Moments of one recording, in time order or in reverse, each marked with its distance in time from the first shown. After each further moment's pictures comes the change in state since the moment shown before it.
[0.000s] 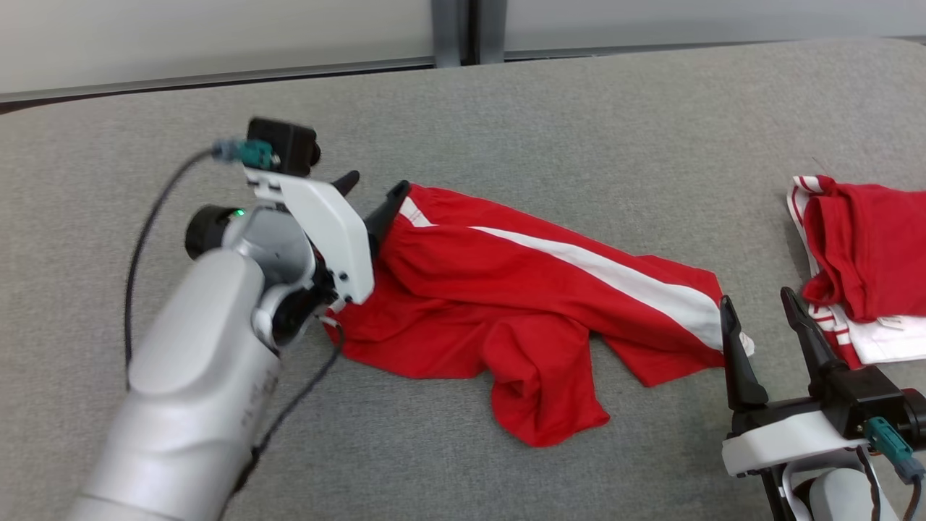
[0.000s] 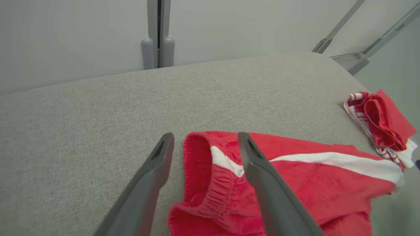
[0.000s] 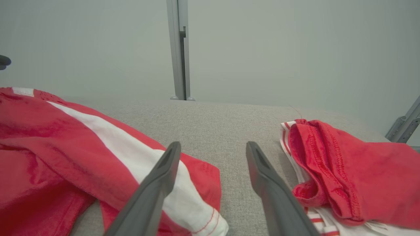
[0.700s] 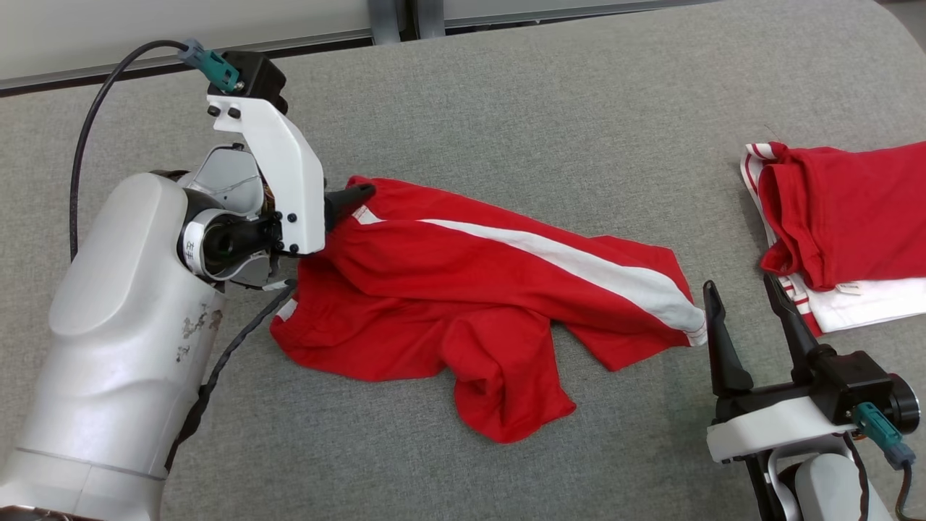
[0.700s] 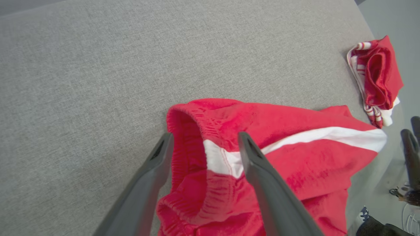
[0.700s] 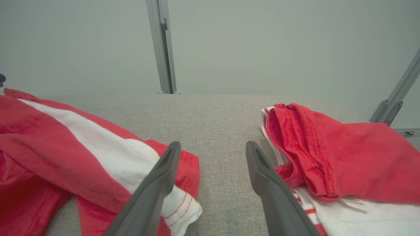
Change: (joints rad) left arm -0.165 0.096 -0.001 0.026 -0.177 0.010 0.516; right arm -0.042 0.015 0.032 0.014 0.033 0.000 0.000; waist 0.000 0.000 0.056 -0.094
